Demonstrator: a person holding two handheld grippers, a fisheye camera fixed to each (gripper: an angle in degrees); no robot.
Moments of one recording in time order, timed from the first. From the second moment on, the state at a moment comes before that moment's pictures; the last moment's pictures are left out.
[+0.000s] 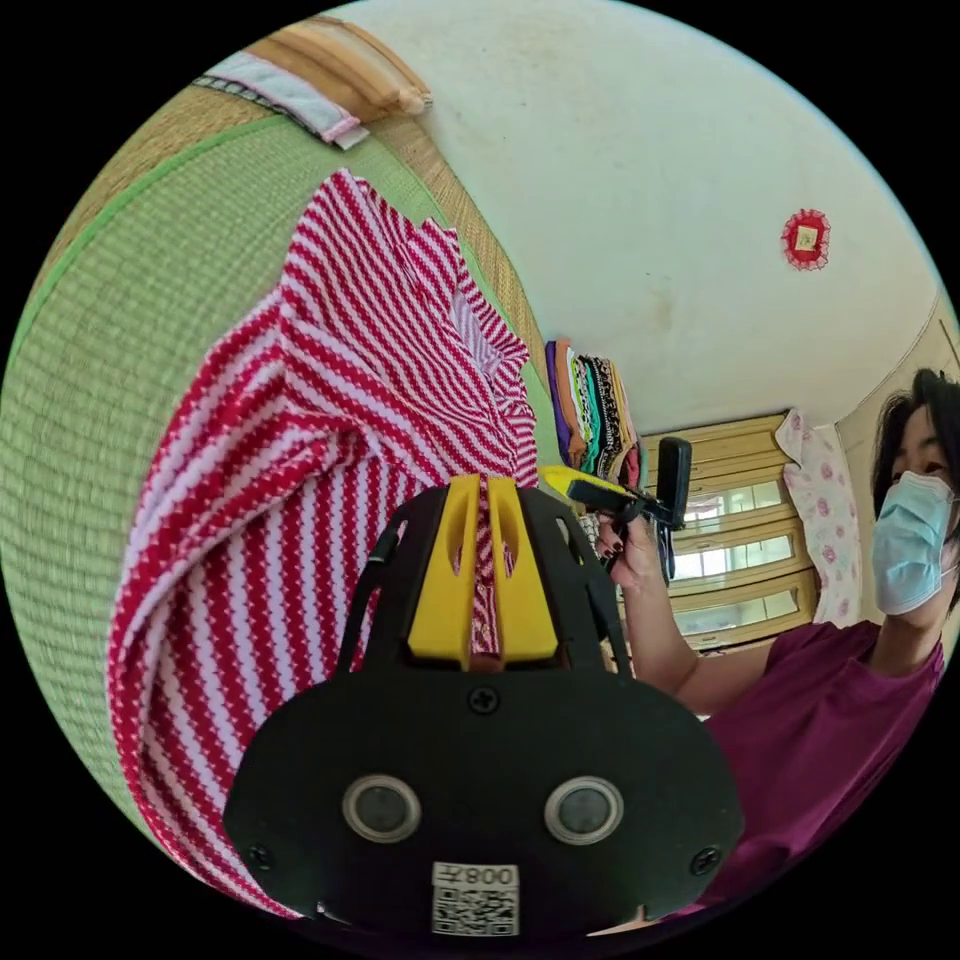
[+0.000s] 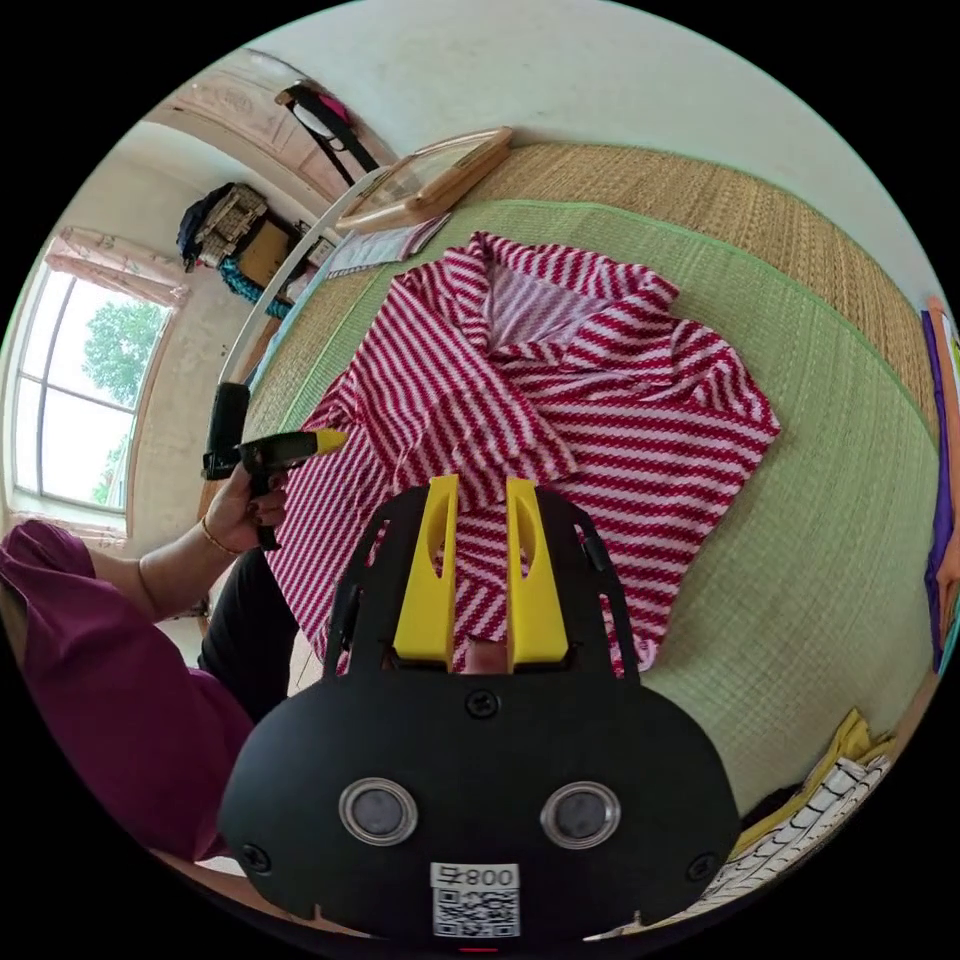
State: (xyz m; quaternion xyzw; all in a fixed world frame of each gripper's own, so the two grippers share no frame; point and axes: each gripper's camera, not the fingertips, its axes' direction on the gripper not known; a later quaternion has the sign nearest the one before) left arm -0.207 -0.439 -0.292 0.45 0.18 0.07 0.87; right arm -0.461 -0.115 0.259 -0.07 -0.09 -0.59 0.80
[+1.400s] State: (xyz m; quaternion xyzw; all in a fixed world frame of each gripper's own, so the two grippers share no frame) left arm -0.294 -0.511 -0.416 0.48 0.00 0.01 0.88; right arm -0.478 -0.081 0.291 -0.01 0.06 -0.59 0.80
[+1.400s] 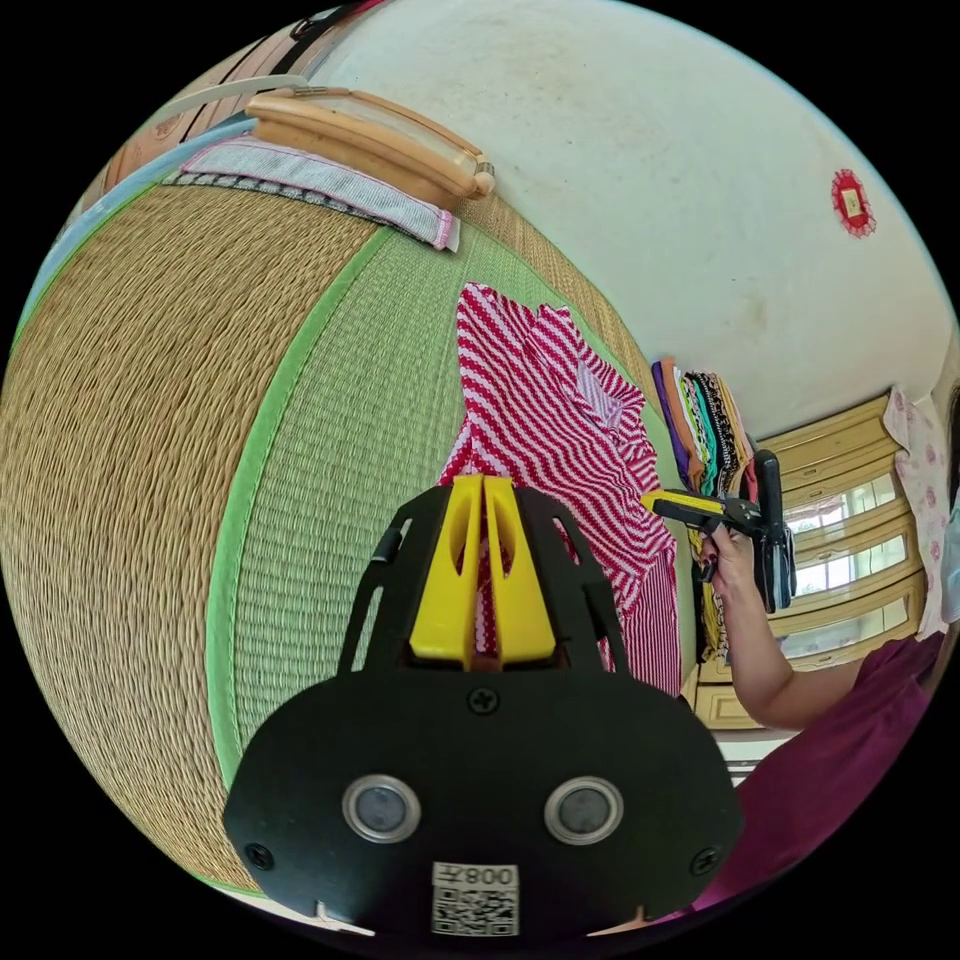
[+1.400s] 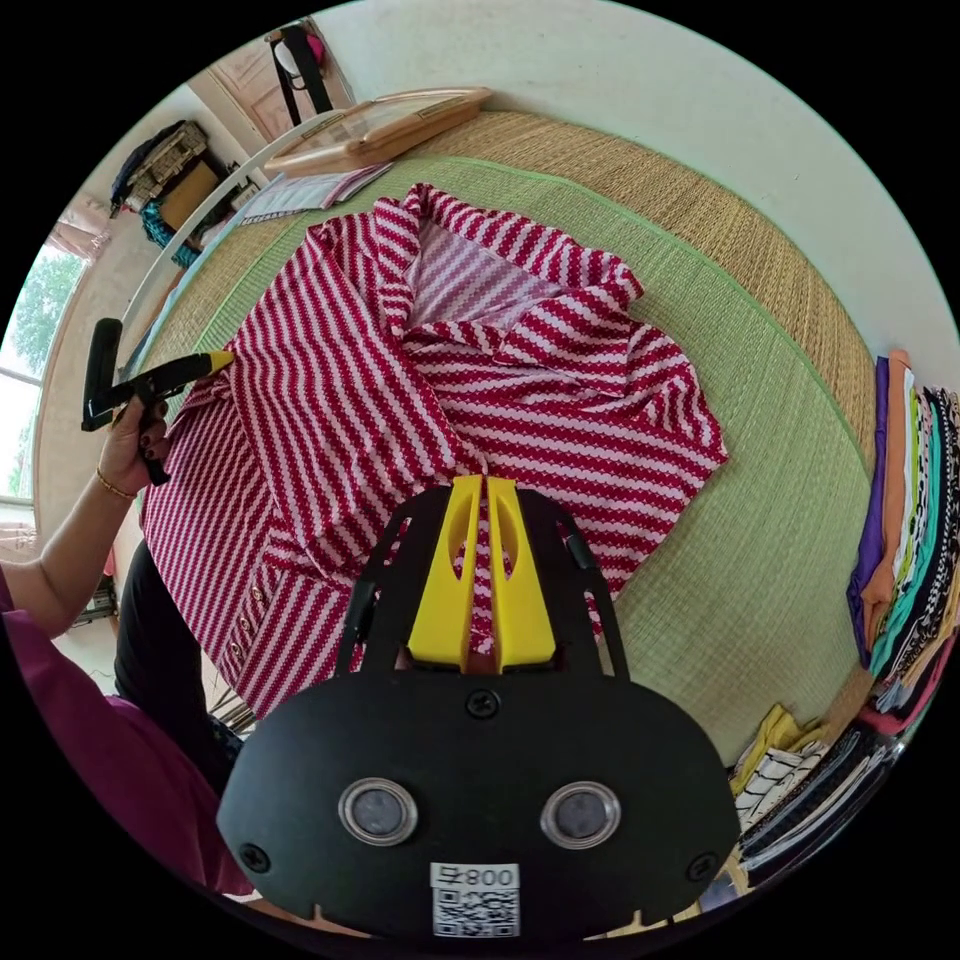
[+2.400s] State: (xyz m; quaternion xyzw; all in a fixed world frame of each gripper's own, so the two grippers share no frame) left arm -0.336 -0.660 -0.479 0.47 0.00 0.05 0.88; right arm -0.403 -0.102 0.328 -0.01 -0.05 -0.55 0.83
